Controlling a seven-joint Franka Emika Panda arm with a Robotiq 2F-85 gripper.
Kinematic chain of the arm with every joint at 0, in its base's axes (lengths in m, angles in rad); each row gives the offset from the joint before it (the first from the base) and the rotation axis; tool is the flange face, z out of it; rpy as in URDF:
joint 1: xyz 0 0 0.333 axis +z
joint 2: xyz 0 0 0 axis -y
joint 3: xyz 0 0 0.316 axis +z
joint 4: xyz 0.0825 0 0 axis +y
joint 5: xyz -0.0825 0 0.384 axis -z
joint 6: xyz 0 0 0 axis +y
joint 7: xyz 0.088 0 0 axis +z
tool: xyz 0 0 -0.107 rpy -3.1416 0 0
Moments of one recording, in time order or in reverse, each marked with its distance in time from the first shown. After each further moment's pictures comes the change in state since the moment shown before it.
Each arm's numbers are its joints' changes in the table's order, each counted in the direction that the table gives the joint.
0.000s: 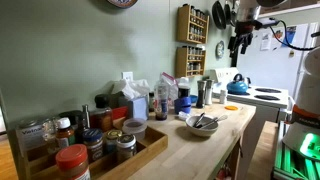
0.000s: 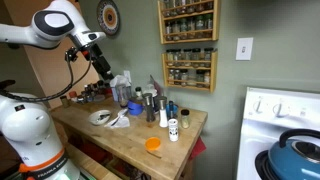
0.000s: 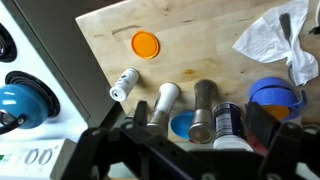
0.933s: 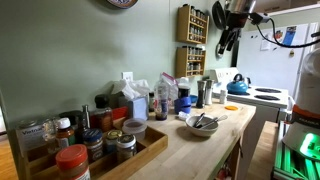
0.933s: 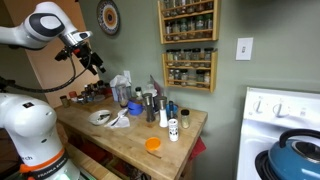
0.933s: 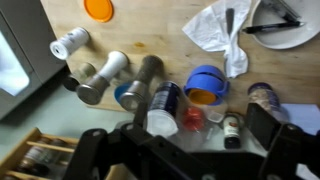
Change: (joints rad) arm 0.186 -0.035 0.120 -0.036 -0.101 -0.100 0.029
